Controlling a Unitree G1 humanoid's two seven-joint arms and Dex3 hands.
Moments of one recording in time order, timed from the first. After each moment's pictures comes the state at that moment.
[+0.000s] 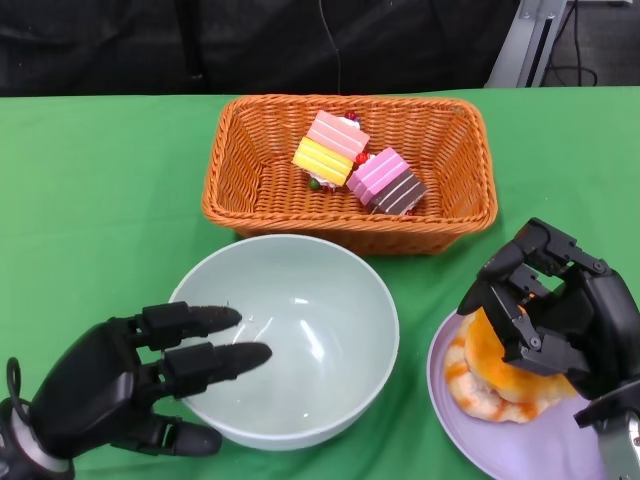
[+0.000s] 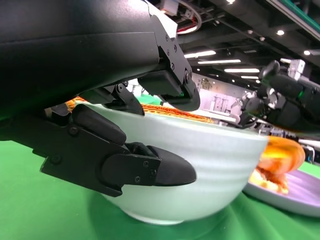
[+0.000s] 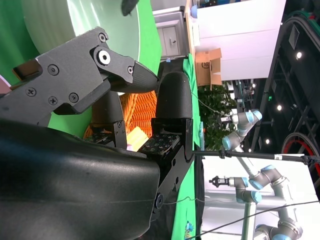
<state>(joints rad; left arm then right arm) -0.59 0.56 -0.89 1.06 1.19 -1.09 1.47 -0.13 0.03 -0.09 0.31 0.34 -0.37 0.52</state>
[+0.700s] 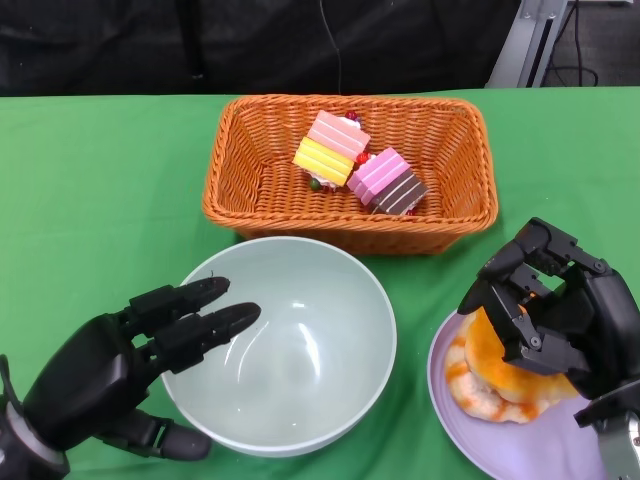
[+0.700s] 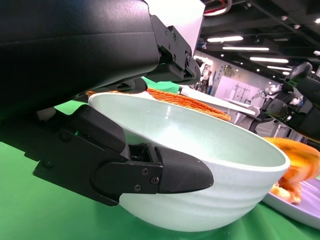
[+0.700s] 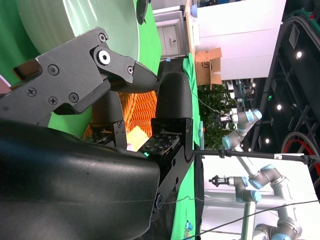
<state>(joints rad) -0.56 0.56 -0.77 1.10 1.01 -1.22 1.18 -0.13 0.03 -0.09 0.31 0.34 -0.38 0.52</state>
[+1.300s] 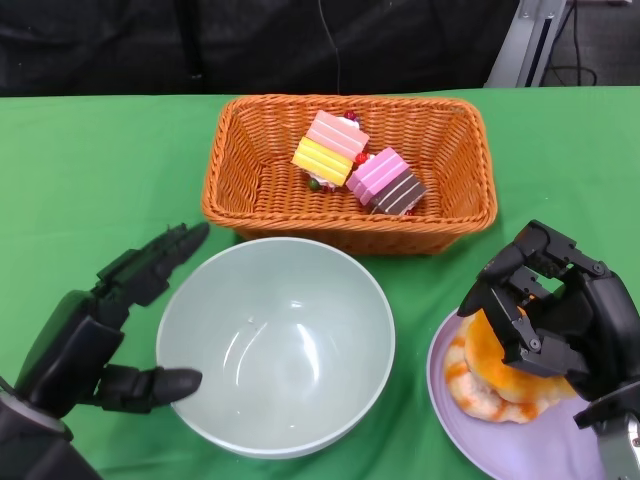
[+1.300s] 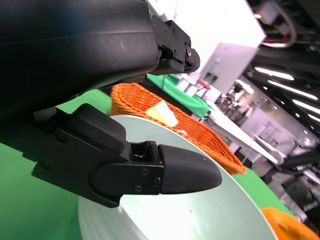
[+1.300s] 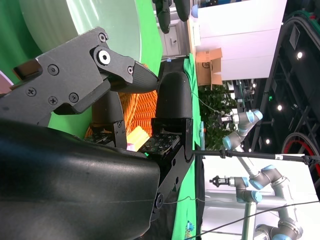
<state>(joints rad) -0.48 0.42 -0.40 1.21 0.40 -1.36 0.50 -0.14 0.03 -0.10 0.34 0.34 -0.39 0.53</state>
